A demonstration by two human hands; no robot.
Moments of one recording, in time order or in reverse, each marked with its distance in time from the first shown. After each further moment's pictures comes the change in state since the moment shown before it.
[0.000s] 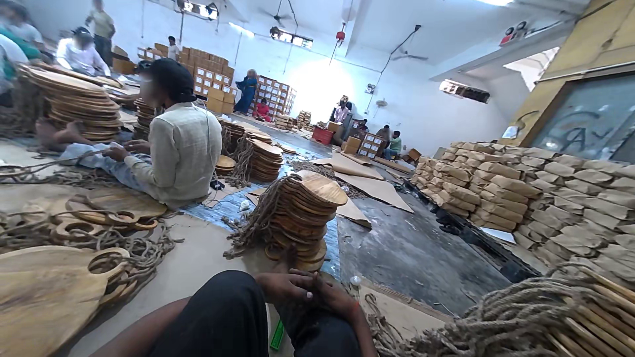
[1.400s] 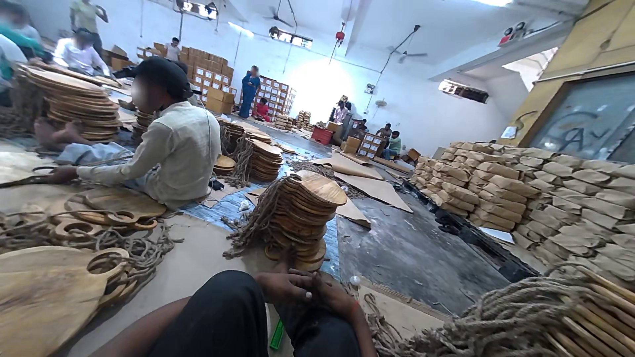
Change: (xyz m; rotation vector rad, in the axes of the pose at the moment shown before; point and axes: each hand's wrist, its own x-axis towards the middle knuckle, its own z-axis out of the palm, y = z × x) left_hand -0.003 0.006 0.004 0.018 0.025 -0.013; right_hand 0.000 0.000 -0.001 -0.043 0.003 -0.030
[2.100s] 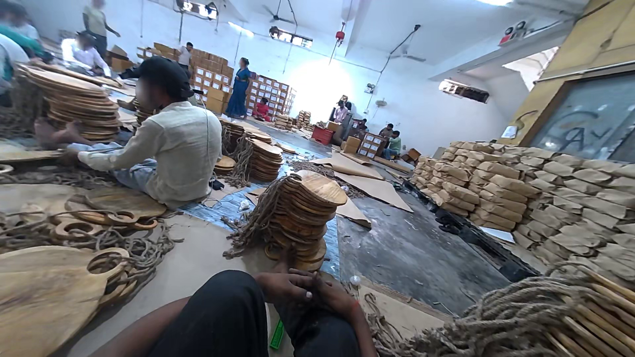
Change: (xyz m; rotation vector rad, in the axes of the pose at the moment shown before) left_hand 0.001 -0.001 -0.001 -0.014 -0.012 -0.002; right_hand 0.002 0.006 -0.003 0.025 0.003 0.013
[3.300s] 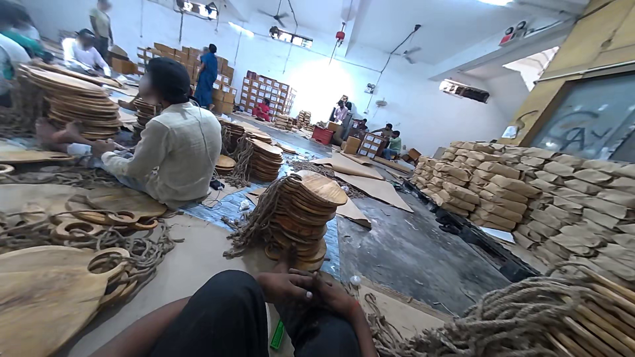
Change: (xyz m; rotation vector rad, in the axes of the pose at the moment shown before) left_hand 0.001 -0.004 -0.002 0.031 0.008 0.007; right_hand 0.000 -0.002 0.001 -0.002 -0.020 -0.013
